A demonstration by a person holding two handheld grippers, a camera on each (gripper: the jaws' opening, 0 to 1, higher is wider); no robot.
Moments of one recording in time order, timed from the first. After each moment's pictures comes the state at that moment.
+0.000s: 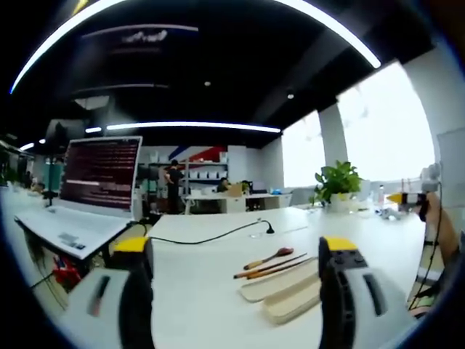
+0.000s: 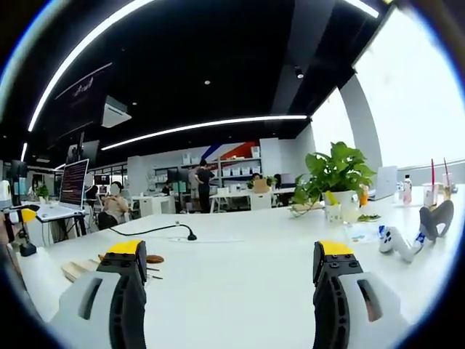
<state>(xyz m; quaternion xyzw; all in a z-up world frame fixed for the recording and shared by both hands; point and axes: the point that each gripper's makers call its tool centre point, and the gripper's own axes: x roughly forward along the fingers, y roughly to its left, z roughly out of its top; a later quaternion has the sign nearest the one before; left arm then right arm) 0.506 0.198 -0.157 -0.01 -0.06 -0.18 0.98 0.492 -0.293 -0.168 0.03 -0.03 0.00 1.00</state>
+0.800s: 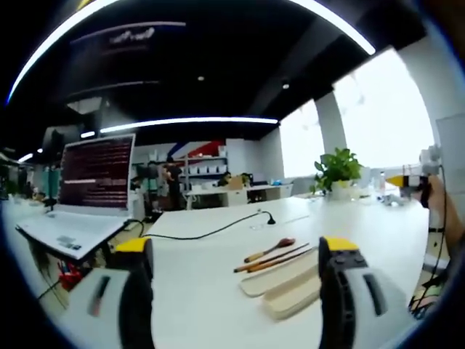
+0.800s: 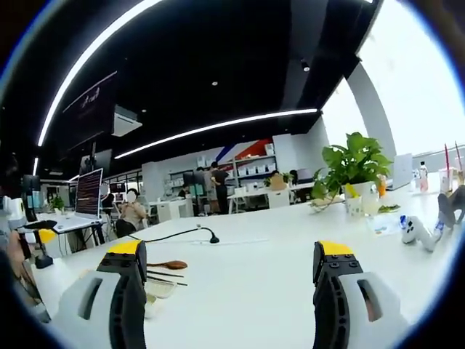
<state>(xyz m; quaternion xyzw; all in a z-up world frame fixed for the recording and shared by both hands) 0.513 0.185 -0.171 0.02 -0.04 -0.18 0.98 0.504 -0.258 -0.161 0.06 -0.03 0.06 1.00</state>
